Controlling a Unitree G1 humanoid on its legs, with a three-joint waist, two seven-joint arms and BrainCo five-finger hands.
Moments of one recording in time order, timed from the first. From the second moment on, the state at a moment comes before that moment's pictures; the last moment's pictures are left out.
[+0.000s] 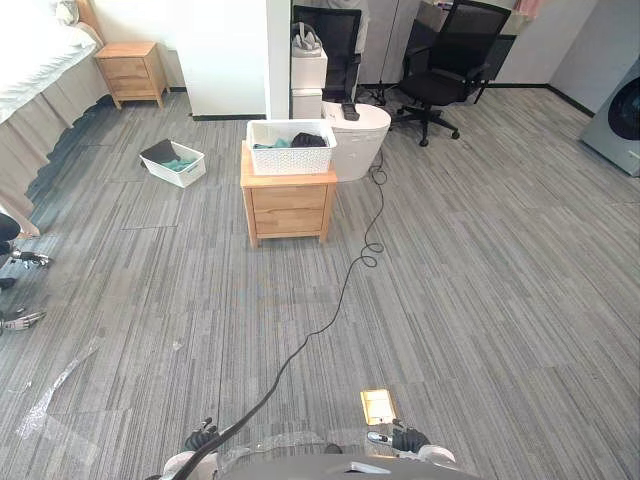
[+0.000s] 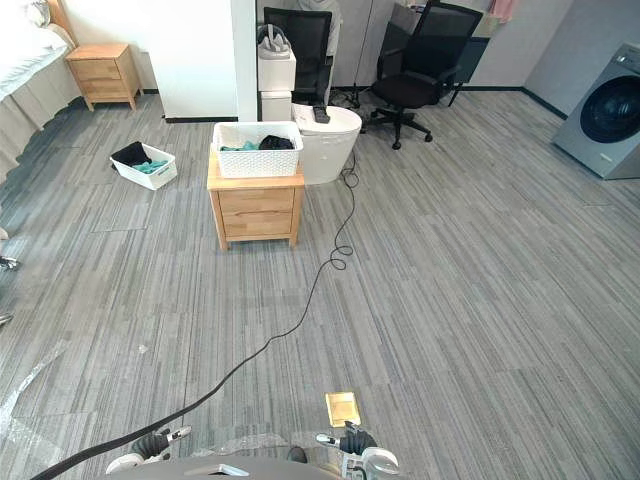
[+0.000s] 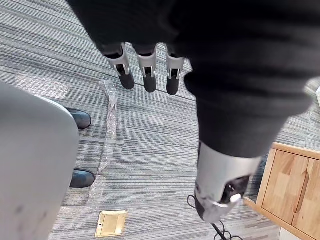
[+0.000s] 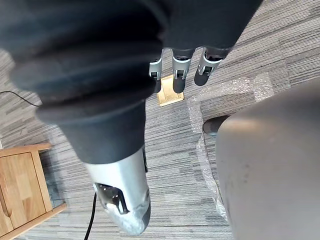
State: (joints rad) left arm 0.06 0.10 0.12 1.16 -0.23 -0.09 -0.08; right arm -0.01 -0.08 -0.25 1.19 -0.04 -0.06 0.13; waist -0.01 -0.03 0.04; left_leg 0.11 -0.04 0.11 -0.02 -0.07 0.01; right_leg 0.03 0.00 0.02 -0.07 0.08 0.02
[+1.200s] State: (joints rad) left arm 0.05 0.09 0.15 1.19 -0.19 -0.09 -0.10; right arm -0.01 -0.09 -0.23 1.17 -0.02 -0.04 0.13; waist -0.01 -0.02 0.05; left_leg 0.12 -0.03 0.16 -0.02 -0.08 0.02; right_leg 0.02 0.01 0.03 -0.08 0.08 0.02
